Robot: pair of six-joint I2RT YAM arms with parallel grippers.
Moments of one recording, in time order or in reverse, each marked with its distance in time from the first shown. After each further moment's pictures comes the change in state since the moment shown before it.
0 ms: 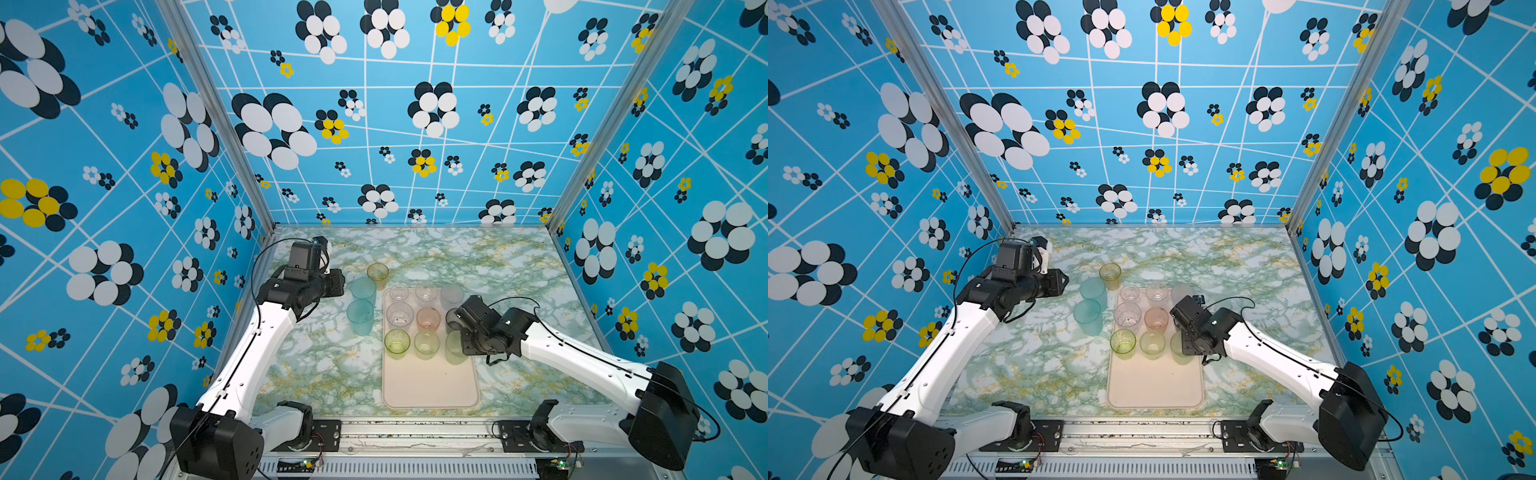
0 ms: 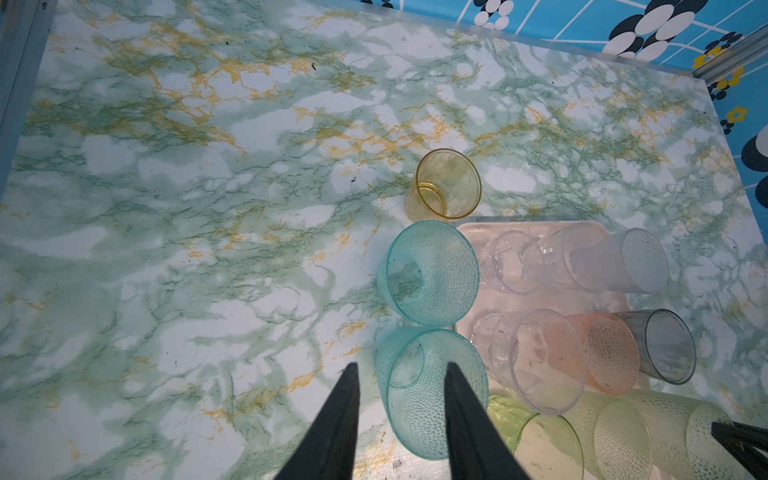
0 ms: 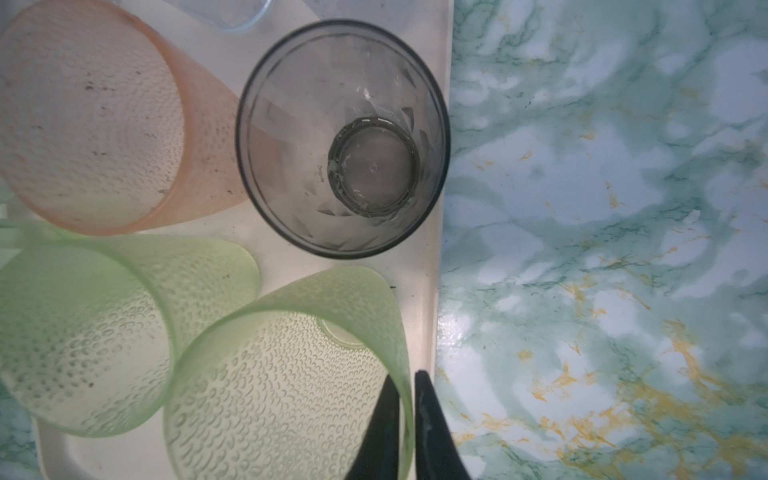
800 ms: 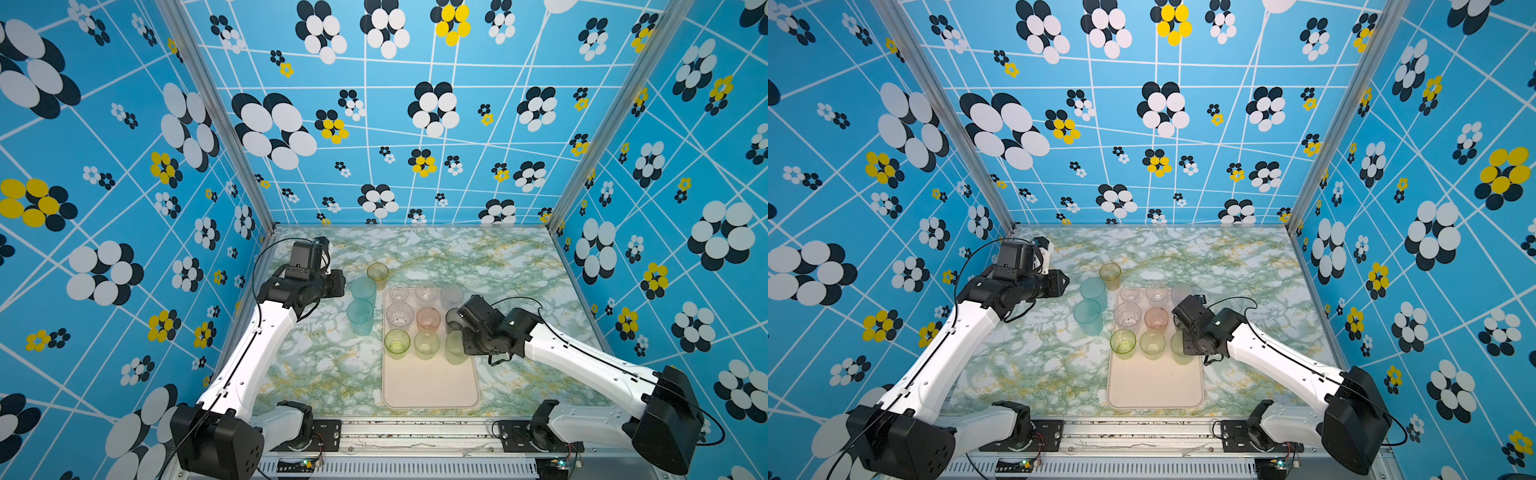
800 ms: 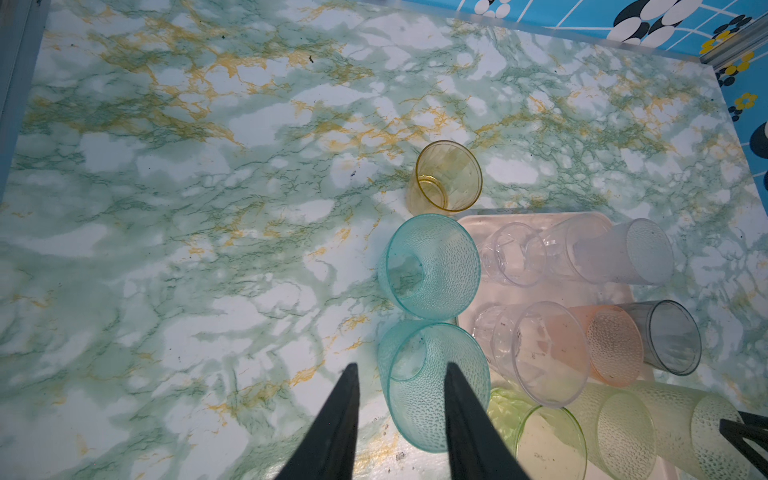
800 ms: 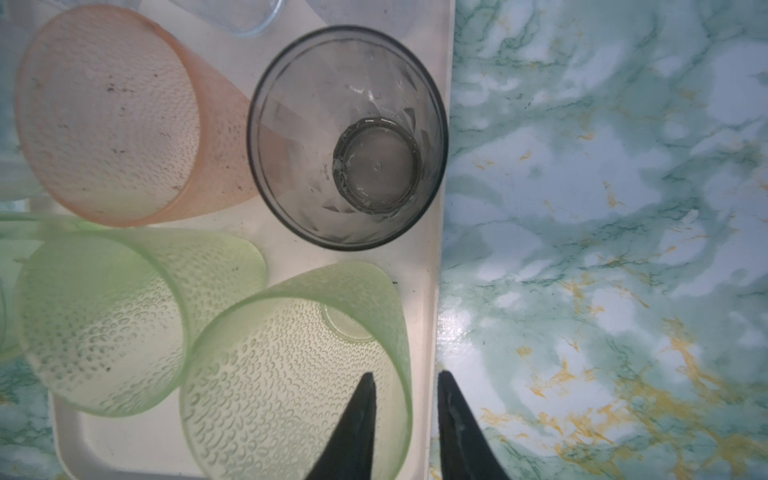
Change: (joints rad) left arm -0.005 0.016 0.023 -0.027 -0.008 0.022; right arm -0.005 -0.031 0.016 -0.016 -0.012 -0.018
